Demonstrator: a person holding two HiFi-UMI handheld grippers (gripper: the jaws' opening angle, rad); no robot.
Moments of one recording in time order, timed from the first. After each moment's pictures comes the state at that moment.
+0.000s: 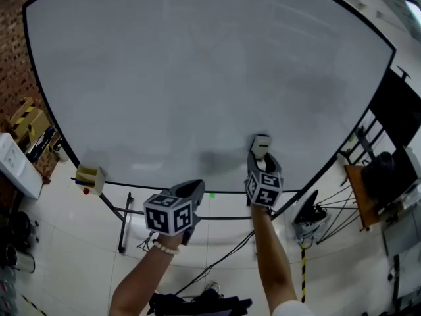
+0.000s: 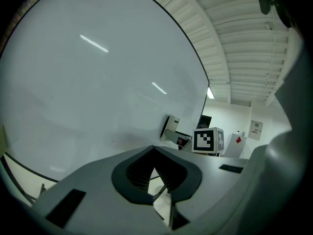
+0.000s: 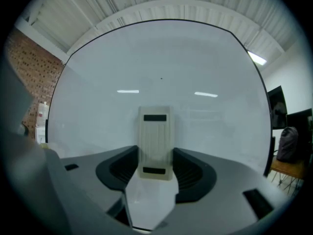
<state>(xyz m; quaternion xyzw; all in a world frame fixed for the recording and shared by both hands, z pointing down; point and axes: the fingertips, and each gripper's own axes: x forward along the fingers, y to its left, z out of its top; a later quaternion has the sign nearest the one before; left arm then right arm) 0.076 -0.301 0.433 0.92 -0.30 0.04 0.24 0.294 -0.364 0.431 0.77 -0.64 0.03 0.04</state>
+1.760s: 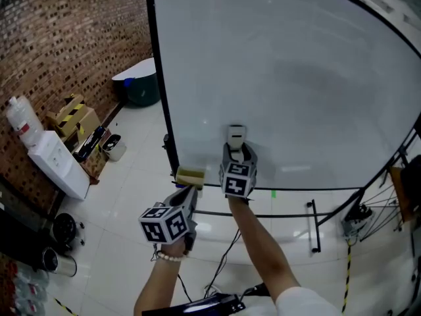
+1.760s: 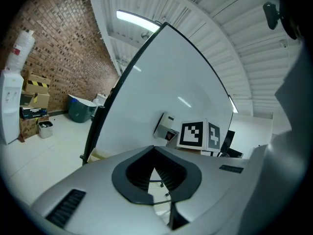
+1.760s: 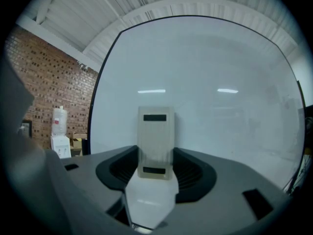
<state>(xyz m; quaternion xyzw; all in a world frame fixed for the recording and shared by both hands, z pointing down) -0.387 -0.367 0.447 0.86 -0.43 -0.02 0.27 -0.232 -0.502 0.434 0.71 -0.70 0.04 0.04</state>
